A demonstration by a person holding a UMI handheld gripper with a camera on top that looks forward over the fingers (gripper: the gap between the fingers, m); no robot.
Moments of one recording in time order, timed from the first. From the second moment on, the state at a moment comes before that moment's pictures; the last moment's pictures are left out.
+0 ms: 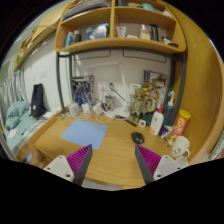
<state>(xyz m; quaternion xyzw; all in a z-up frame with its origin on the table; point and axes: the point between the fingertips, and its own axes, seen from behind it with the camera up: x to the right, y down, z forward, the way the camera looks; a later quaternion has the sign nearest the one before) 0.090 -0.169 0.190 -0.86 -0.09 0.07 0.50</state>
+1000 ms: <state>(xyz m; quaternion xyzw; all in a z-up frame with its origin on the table) 0.210 0.086 -0.016 -0.93 0.02 -0.03 0.37</state>
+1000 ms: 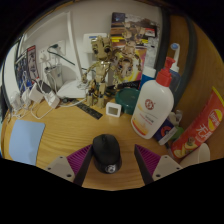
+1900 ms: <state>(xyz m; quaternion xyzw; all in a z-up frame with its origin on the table) 0.210 0.096 -0.019 -0.93 0.00 -0.01 0.36</state>
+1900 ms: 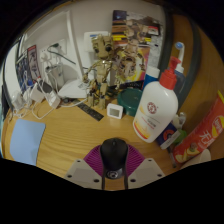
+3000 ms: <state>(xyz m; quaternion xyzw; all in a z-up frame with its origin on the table) -0.139 0.099 0.006 -0.93 -0.03 0.03 0.36</state>
